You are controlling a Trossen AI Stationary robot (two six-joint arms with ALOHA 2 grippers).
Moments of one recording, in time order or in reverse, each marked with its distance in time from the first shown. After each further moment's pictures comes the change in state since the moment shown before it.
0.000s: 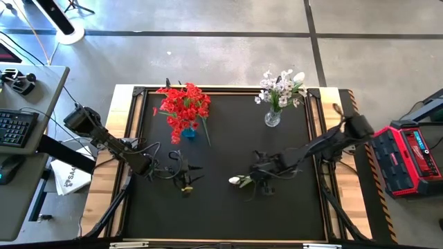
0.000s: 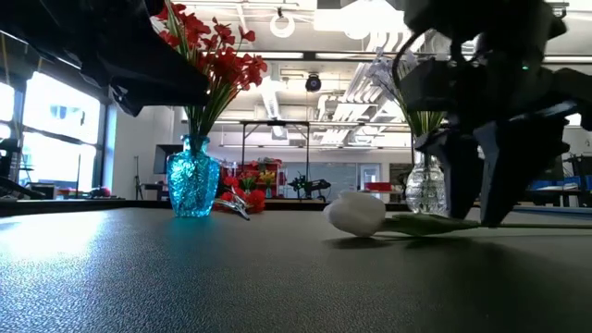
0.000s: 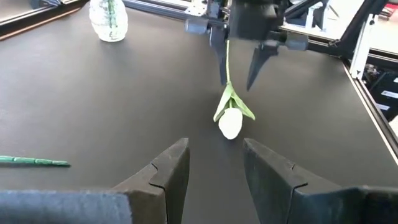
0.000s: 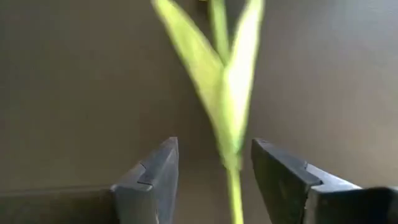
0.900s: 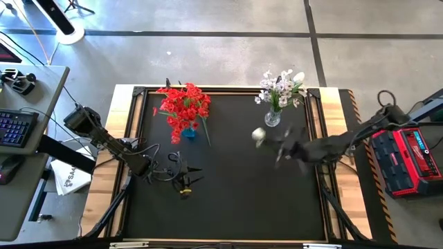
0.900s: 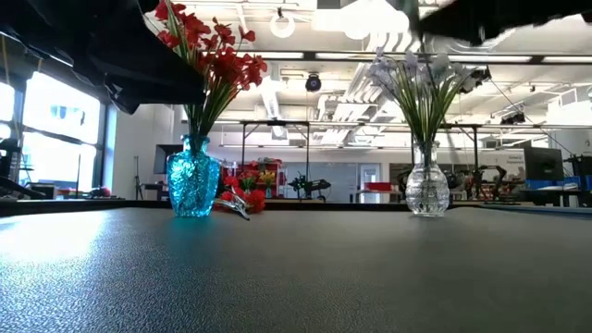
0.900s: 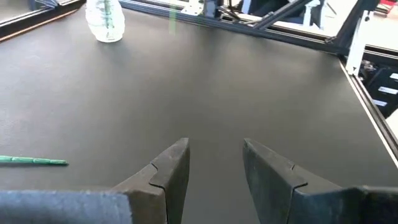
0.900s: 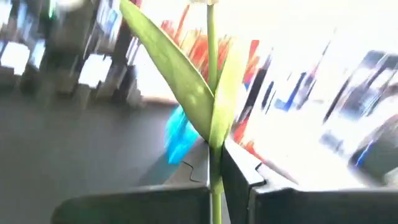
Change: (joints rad) left arm -0.019 0.000 0.001 -0.007 -0.015 0.002; right arm 0.079 -0.747 -0.451 0.869 0.767 -0.429
